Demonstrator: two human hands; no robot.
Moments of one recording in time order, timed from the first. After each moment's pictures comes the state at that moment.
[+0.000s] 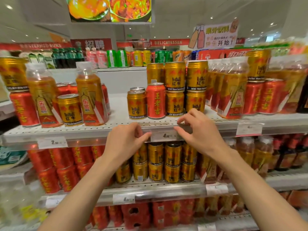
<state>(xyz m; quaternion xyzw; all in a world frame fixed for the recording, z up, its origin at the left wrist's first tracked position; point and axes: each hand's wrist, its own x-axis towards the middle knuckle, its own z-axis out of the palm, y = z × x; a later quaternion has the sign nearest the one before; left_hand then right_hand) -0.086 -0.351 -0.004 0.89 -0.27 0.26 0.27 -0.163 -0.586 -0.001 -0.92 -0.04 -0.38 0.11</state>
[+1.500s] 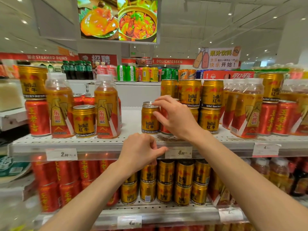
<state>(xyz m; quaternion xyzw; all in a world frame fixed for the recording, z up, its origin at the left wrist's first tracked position) -0.062 -0.348 0.001 0.86 -0.36 0.24 0.28 -0.079 -0.510 0.069 -0.88 -0.16 -0.43 0.11</state>
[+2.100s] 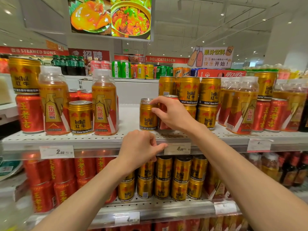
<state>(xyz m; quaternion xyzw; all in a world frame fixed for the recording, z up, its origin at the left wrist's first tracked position) -0.062 -0.346 0.000 0.84 -0.38 0.26 0.28 -0.069 -0.505 0.071 -0.91 -0.10 -0.33 0.22</state>
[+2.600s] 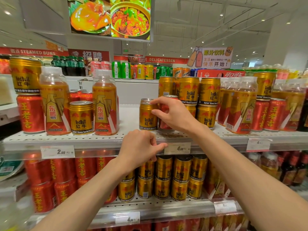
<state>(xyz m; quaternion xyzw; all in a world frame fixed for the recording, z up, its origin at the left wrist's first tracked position) -0.064 -0.344 0.002 0.85 -0.39 0.24 0.28 -0.075 -0.507 0.071 -0.91 -0.11 -0.33 0.23</state>
